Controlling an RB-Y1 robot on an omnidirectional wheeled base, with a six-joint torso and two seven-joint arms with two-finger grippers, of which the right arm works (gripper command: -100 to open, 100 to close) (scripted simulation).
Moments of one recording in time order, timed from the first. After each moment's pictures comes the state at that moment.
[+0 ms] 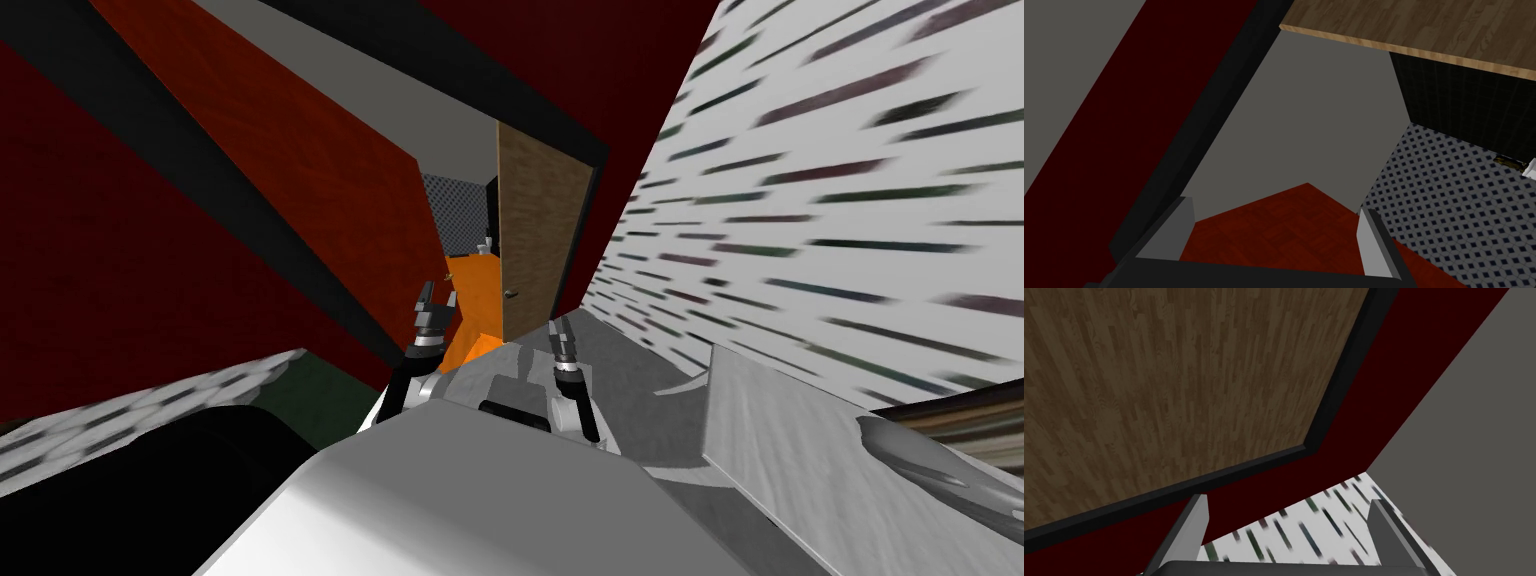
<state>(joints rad) 0.25 -0.09 0.31 -1.75 -0.01 -0.65 -0.06</state>
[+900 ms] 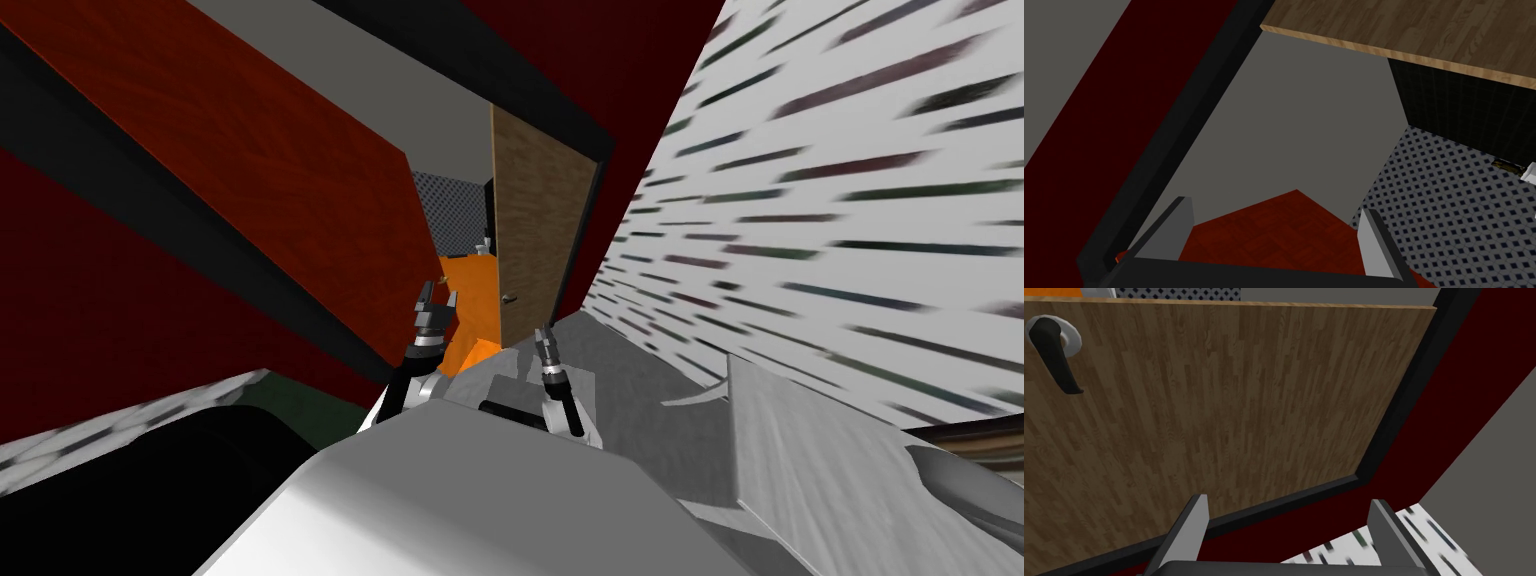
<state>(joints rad) 0.18 -0.10 0.41 -1.54 -0.01 -0.68 -0.07</state>
